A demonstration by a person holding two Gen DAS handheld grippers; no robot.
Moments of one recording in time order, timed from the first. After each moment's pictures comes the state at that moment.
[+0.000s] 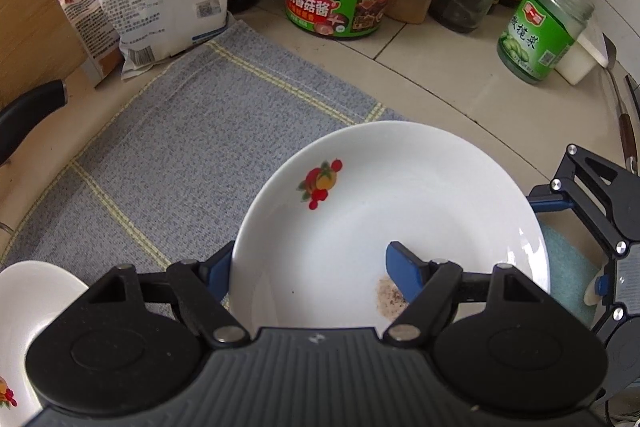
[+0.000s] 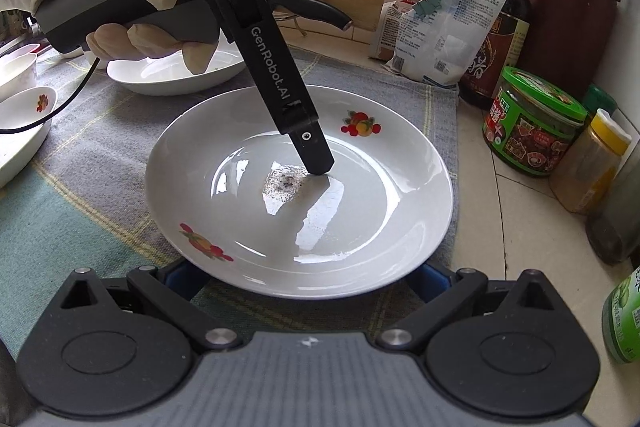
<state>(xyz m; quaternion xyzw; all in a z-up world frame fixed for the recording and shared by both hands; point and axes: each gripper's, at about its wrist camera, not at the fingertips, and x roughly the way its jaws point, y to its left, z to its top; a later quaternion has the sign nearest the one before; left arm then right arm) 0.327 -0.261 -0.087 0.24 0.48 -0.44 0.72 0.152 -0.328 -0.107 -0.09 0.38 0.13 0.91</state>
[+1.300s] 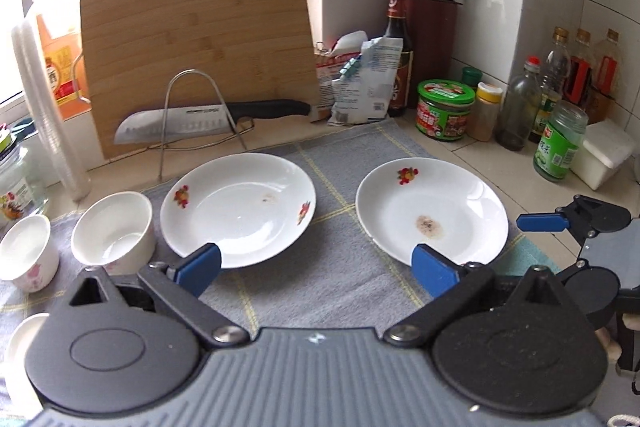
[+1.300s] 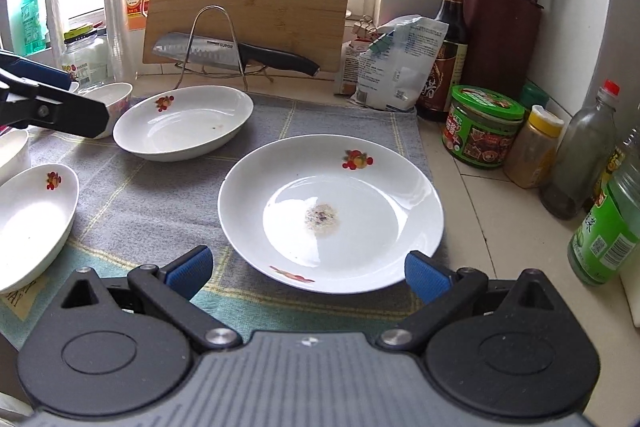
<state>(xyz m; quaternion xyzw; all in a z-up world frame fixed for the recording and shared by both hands) 0.144 -0.075 -0.002 0.10 0.32 -0.24 0.91 0.102 -0.271 -0.067 -0.03 0.35 0.03 0.94</state>
